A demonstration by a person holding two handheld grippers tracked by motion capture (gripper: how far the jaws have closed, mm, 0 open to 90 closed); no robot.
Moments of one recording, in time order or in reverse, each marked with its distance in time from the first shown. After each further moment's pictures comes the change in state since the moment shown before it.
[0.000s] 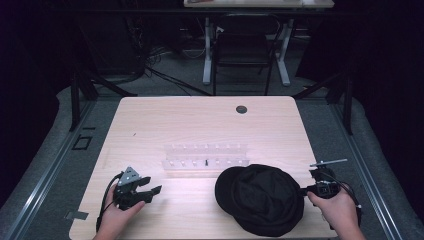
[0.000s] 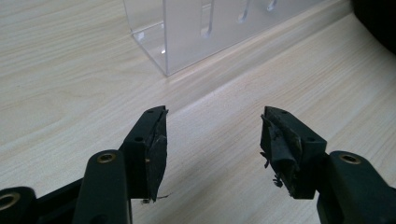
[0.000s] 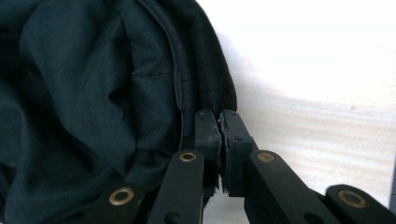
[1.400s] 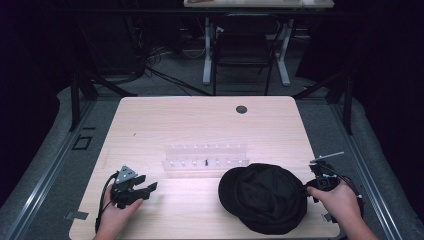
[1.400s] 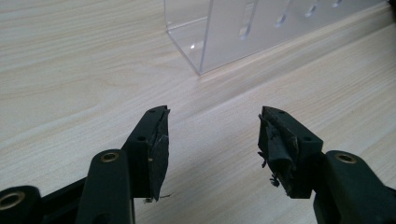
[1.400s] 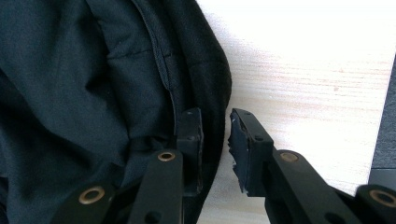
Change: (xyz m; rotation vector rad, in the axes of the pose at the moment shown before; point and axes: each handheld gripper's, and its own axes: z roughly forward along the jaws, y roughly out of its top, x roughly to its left) left arm 0.006 -0.001 -0.002 -0.007 0.089 -0.080; right arm -0.008 0.016 0.006 0.161 -0.036 0.084
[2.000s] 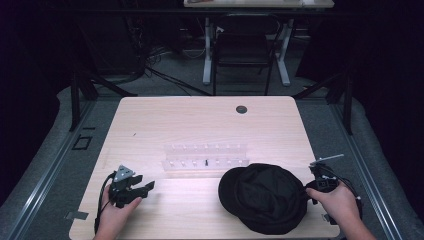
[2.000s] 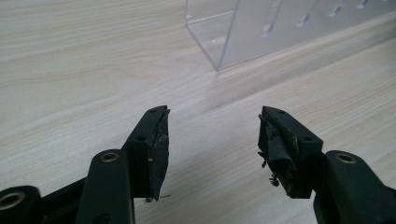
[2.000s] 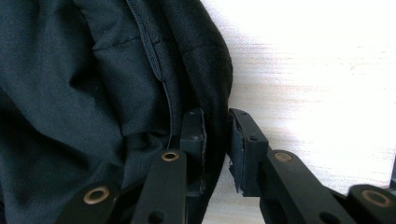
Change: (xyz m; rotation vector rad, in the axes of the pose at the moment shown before) left arm 0.006 -0.001 -0.001 0.021 0.051 -0.055; right arm -0.005 -0.001 0.008 0.064 0.022 0.051
